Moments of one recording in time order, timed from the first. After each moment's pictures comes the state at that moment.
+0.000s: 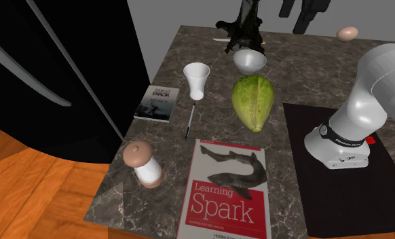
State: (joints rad) arm 0.00 -0.77 -0.07 -2.31 0.02 1.56 -0.15
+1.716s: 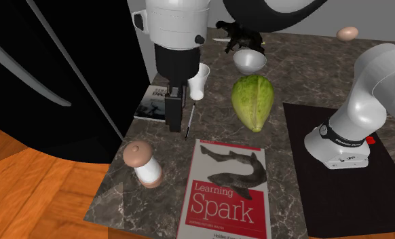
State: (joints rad) arm 0.12 -0.06 0.12 -2.05 0.16 2.10 0.07
